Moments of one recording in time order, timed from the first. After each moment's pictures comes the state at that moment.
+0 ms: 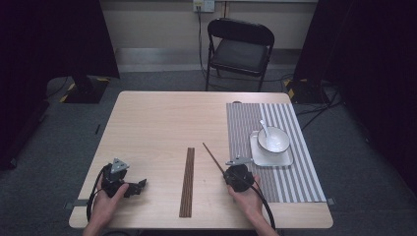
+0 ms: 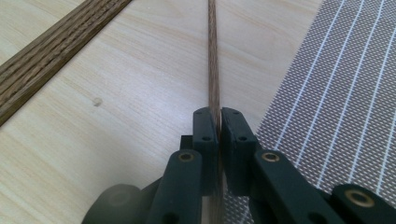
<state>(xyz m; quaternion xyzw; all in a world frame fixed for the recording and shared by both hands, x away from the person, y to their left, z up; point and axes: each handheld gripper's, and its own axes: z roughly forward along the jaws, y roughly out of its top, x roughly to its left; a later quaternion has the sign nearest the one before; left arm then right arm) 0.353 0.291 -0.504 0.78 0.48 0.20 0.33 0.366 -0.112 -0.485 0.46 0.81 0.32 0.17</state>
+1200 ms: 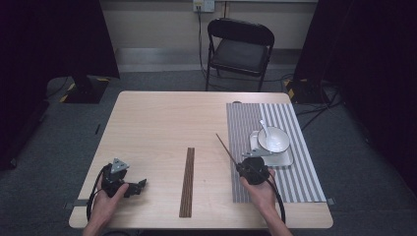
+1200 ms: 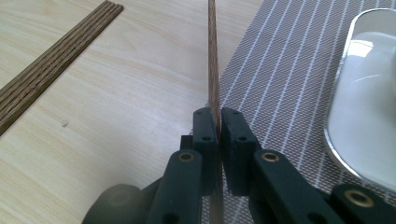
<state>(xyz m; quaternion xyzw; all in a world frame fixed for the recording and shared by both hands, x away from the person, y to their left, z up) 0.353 0.291 -0.504 0.78 0.48 0.20 0.33 0.375 -0.153 -0.458 0.49 0.79 0.34 0.18</state>
